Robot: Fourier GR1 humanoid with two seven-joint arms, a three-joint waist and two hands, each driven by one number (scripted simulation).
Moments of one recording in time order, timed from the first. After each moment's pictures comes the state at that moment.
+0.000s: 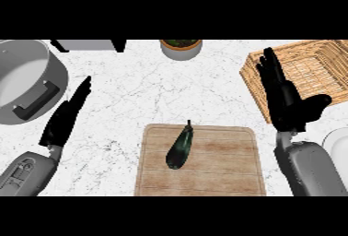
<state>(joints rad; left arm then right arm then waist) -0.28 0.52 -0.34 -1.31 0.18 0.23 -0.02 -0.35 -0.20 0.11 -1.51 -0.11 -0.23 0.08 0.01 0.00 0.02</state>
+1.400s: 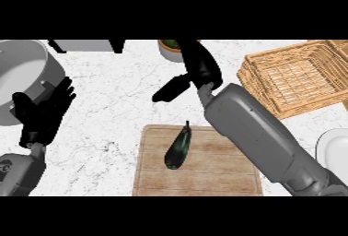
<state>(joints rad) -0.24 0.50 -0.15 -1.30 0.36 0.17 0.13 -0.98 -0.16 0.50 -1.13 0.14 -0.25 0.64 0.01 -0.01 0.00</state>
